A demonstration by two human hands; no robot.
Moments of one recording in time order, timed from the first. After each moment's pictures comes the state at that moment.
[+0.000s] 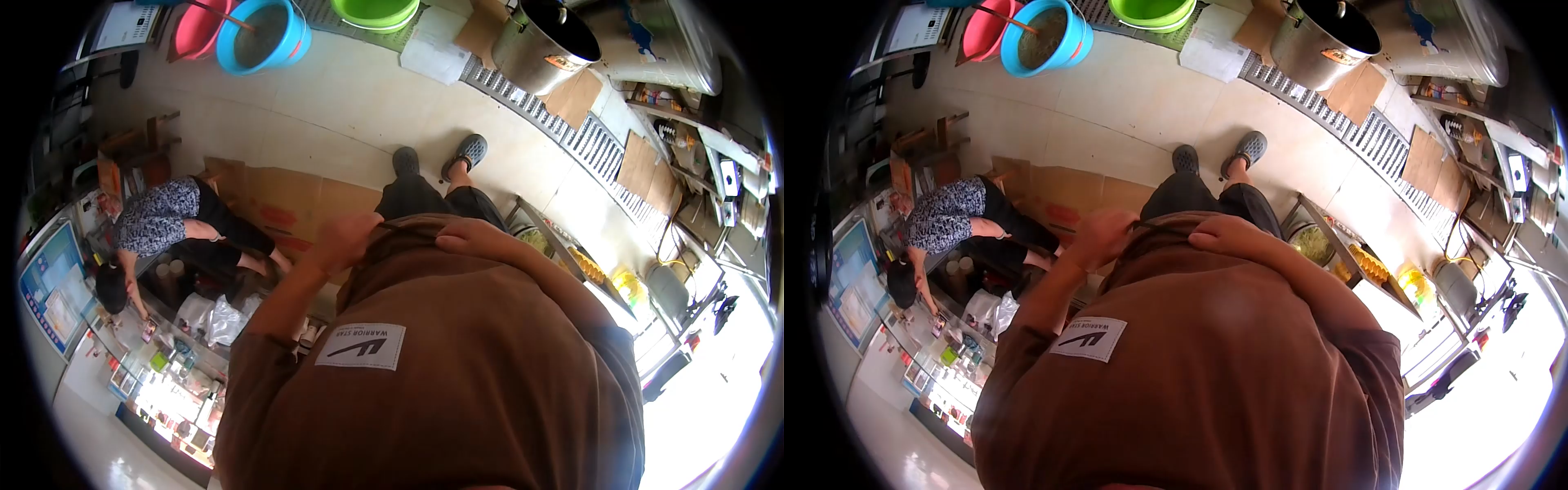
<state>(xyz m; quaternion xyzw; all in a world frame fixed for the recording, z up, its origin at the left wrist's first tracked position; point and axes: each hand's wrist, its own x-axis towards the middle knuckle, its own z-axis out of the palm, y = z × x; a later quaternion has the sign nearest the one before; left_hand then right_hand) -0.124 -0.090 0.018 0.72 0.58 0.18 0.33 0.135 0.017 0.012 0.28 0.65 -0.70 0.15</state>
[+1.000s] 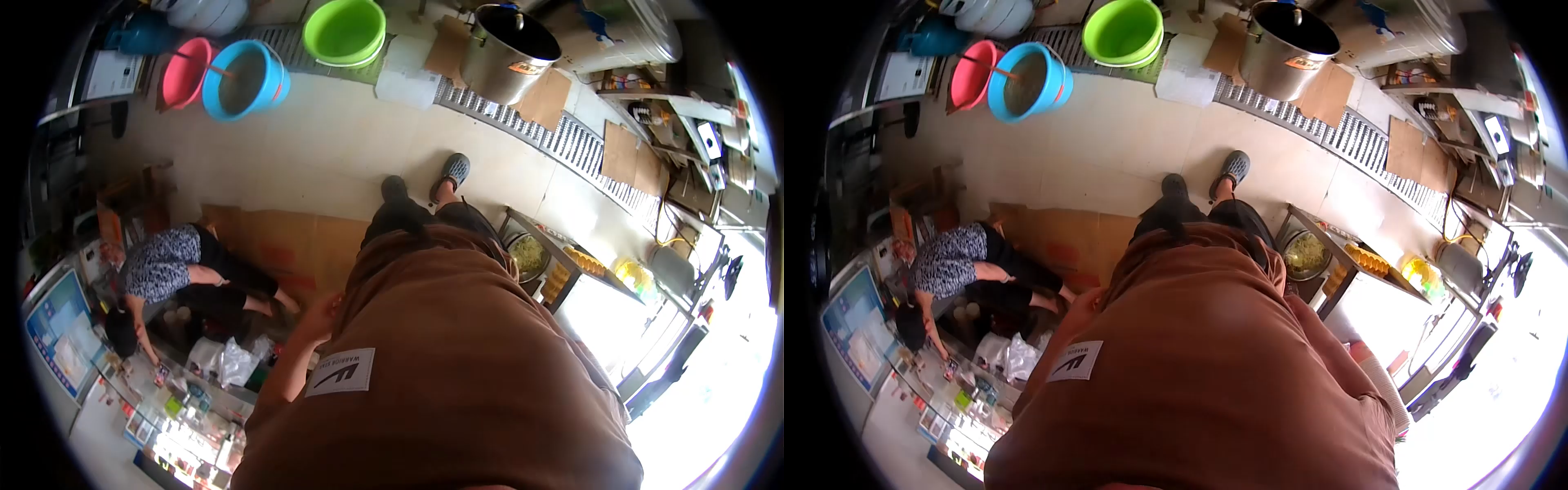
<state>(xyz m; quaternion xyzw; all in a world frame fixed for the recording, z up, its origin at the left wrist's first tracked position) -0.134 -0.174 0.074 0.20 0.62 0.18 0.73 0.304 -0.080 0.097 0.61 0.46 -0.65 0.07</state>
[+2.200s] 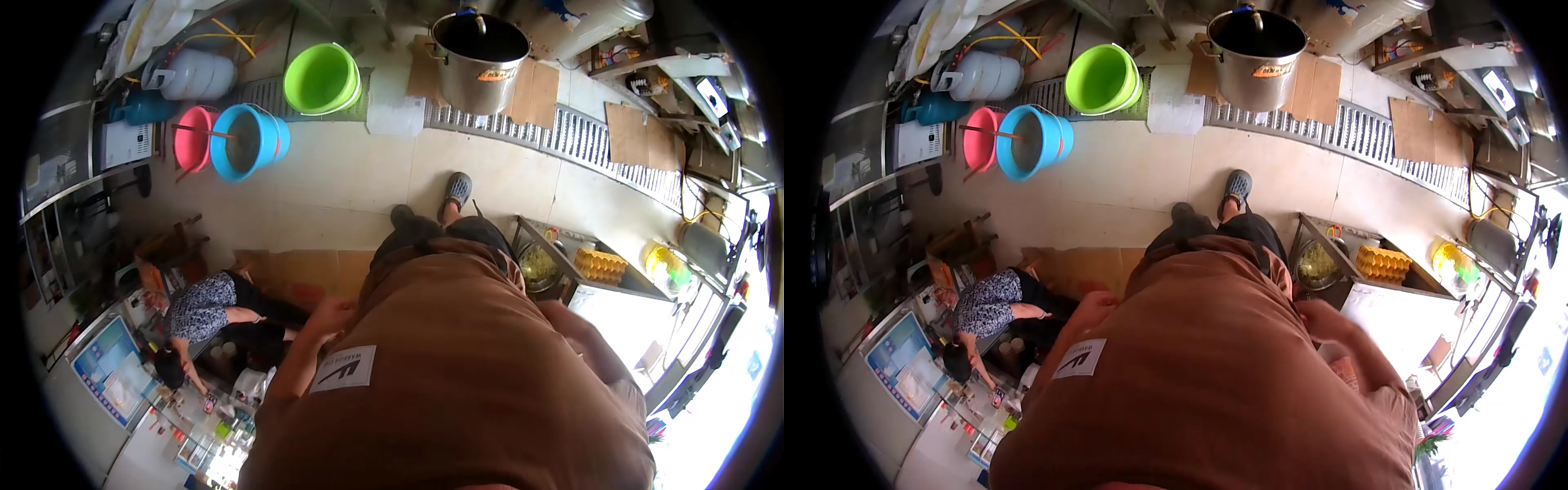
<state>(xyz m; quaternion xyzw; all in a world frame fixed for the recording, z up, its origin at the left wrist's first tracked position) -0.093 -0.075 0.053 0.31 0.65 -0.02 0.69 0.388 -0.033 0.068 0.52 0.48 -0.71 0.01</state>
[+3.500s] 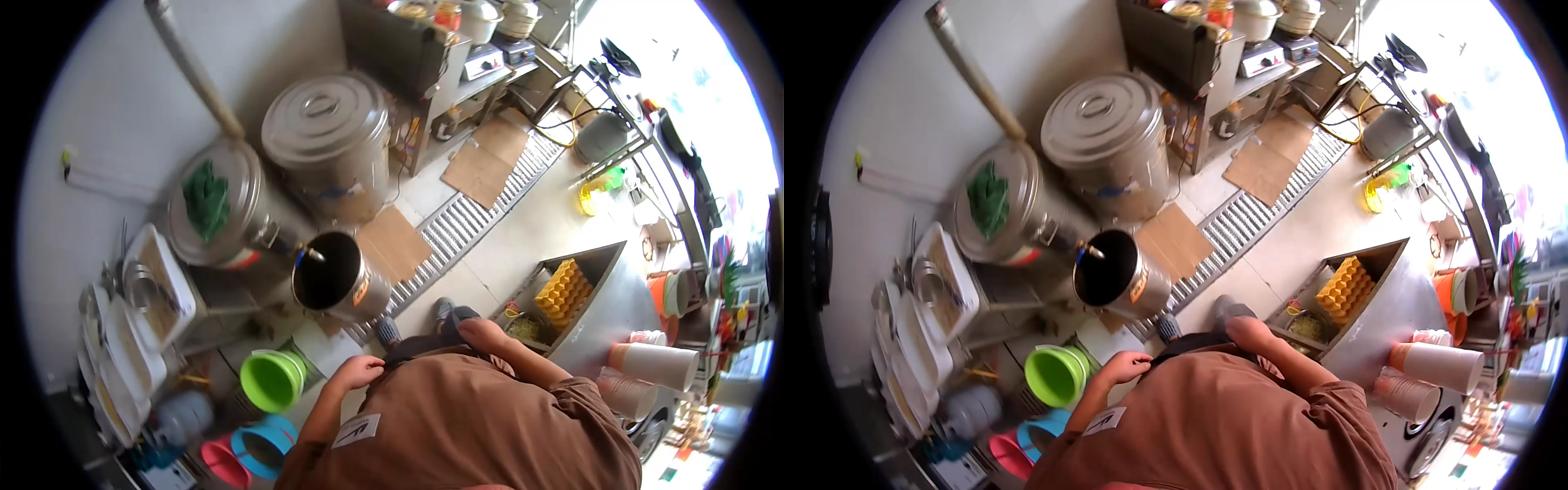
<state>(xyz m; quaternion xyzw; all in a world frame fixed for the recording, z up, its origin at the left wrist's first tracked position) 0.181 0.384 -0.038 0.70 0.28 -0.18 0.63 0.475 0.176 -0.019 0.77 0.49 -0.39 -0.13</state>
